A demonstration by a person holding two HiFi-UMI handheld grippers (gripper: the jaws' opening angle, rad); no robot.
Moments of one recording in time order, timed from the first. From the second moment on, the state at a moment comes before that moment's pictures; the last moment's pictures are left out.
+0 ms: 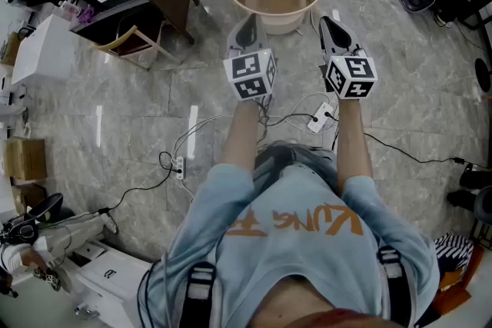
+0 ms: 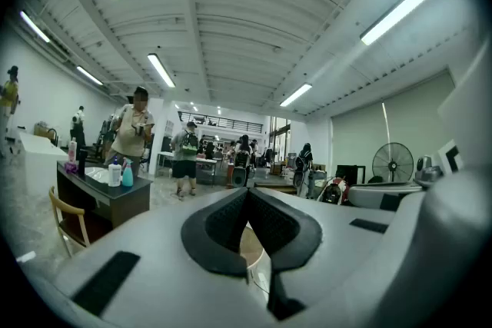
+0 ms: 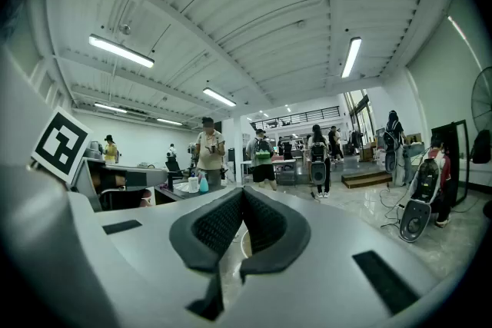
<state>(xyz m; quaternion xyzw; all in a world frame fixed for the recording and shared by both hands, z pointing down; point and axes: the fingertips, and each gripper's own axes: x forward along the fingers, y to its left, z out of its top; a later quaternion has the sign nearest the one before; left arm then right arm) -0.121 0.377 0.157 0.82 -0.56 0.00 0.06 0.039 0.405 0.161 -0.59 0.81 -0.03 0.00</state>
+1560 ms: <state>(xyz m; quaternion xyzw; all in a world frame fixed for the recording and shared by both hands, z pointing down) -0.069 0.361 0.136 0.84 -0.54 -0.03 0.06 0.101 0.387 0.136 -0.59 0.81 -0.04 0.03</state>
